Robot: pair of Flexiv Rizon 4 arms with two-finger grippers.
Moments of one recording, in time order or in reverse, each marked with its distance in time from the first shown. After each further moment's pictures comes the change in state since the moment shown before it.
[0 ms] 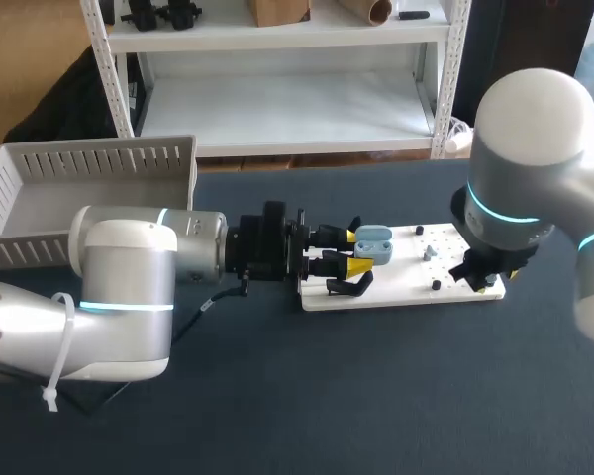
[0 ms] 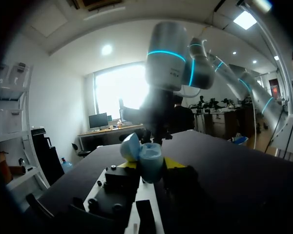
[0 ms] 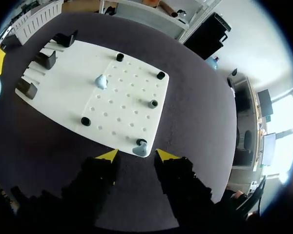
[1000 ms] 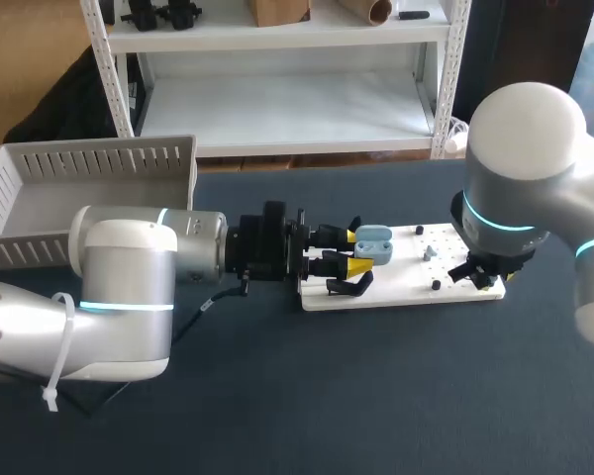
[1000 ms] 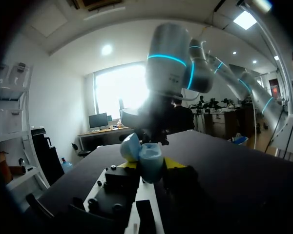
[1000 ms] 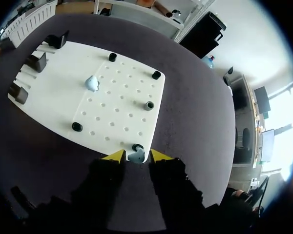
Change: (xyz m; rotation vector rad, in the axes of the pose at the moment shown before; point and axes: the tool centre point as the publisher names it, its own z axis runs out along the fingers) left arm 0.000 0.000 0.000 0.000 0.000 0.000; right arm -0.004 -0.004 0.011 0.030 -0.013 0.028
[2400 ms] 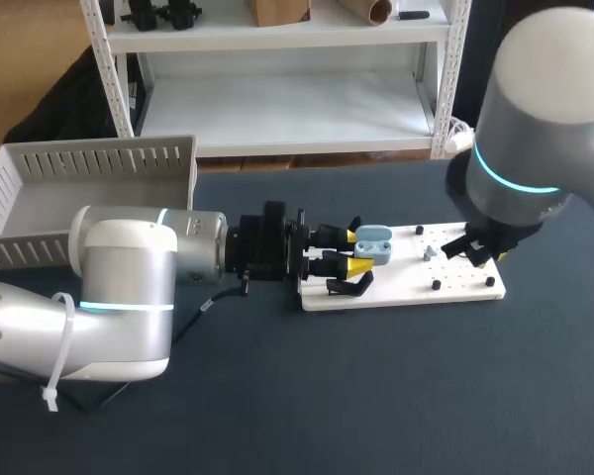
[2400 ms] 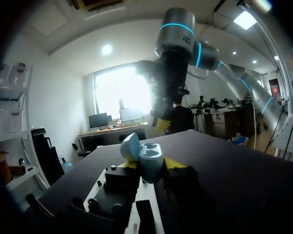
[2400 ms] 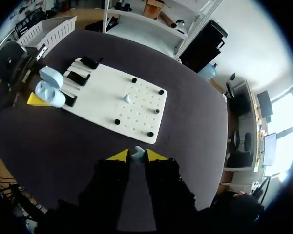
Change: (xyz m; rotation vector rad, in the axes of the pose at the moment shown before) left arm 0.000 0.000 0.000 0.000 0.000 0.000; right arm 0.002 0.026 -0.116 -0.069 -0.052 -0.032
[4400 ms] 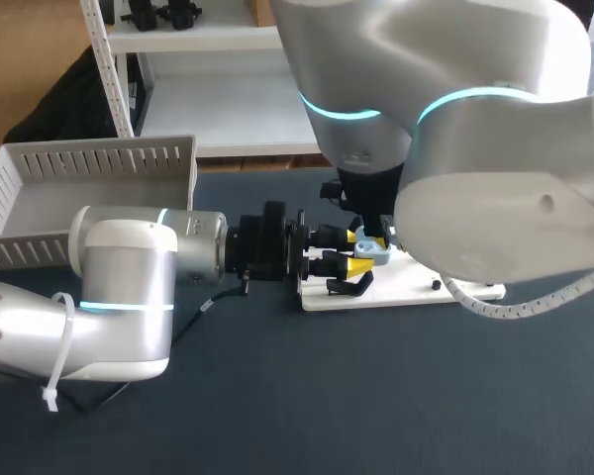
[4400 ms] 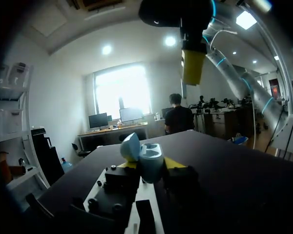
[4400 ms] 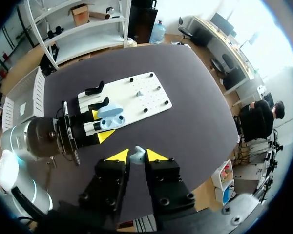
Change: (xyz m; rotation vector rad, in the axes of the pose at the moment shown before) left arm 0.000 0.000 0.000 0.000 0.000 0.000; right arm -0.044 0.110 -0.090 0.108 0.130 0.718
